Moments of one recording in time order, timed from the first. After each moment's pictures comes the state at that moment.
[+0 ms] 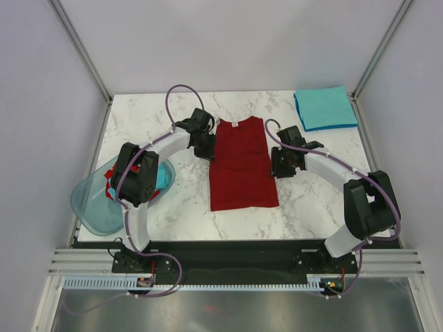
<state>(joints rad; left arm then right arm) -0.45 2.01 1.47 -0.54 0.19 -0.20 0.35 1.59 1.02 -0.53 -0.08 0.41</state>
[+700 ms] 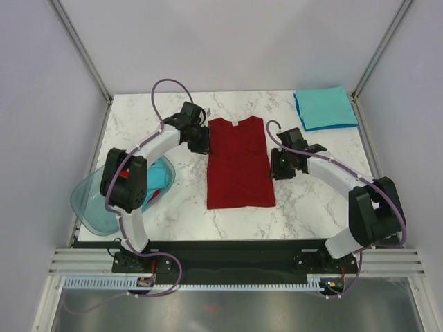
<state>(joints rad) -0.40 1.95 1.47 -0.56 0.20 -0.27 0.36 1.55 1.00 -0.52 -0.11 0.42</state>
